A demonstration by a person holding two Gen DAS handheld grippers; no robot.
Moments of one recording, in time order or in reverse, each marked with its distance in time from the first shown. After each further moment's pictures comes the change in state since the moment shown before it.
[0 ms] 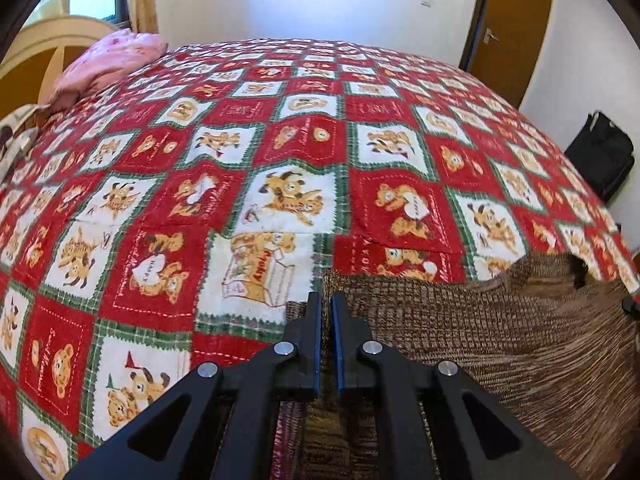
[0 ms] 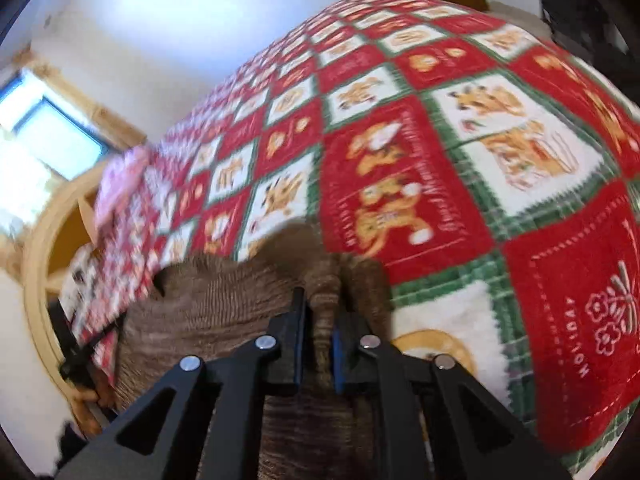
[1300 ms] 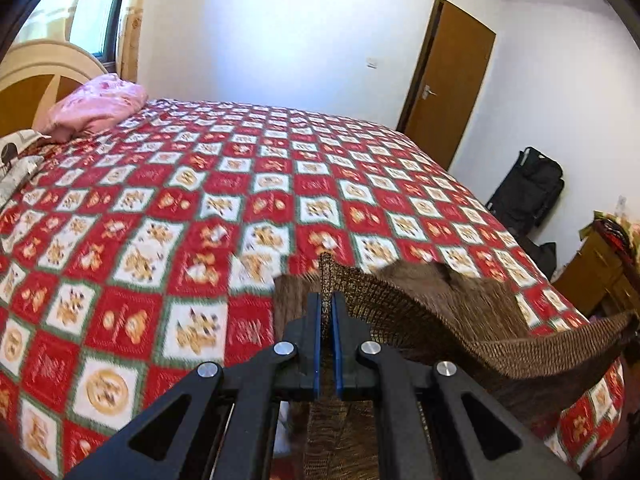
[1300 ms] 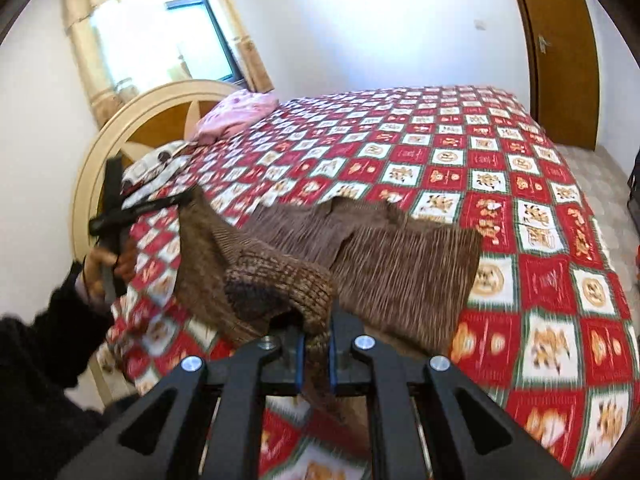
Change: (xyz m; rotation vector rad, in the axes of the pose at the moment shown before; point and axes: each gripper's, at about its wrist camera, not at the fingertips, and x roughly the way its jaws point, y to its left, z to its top) left arm -0.180 0.020 -0.037 0.035 -0.212 -0.209; right arm -0.167 0.147 -0.123 -0.564 -0.033 0.116
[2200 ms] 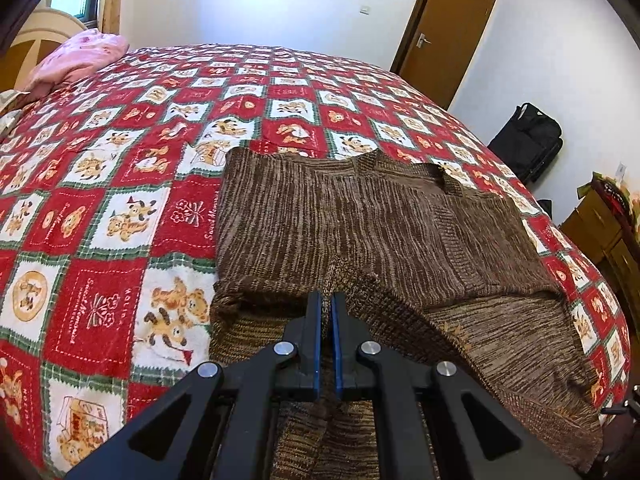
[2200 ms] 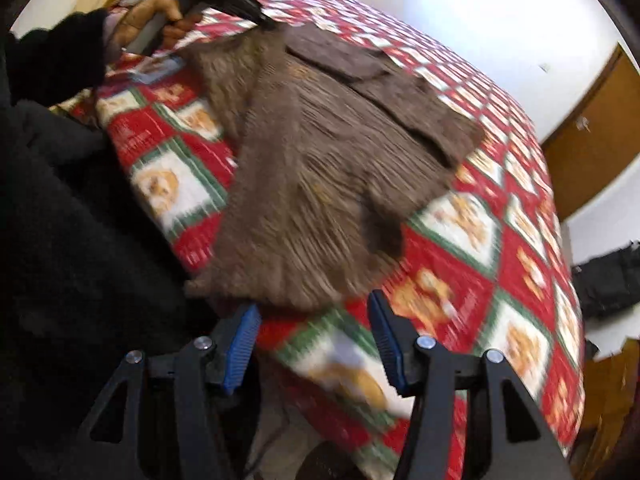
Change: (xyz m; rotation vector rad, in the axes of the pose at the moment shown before) left arm 0.042 -0.031 -0.094 0.002 0.194 -0.037; right arm -0.024 0.061 -0.196 -0.546 0.379 -0.261
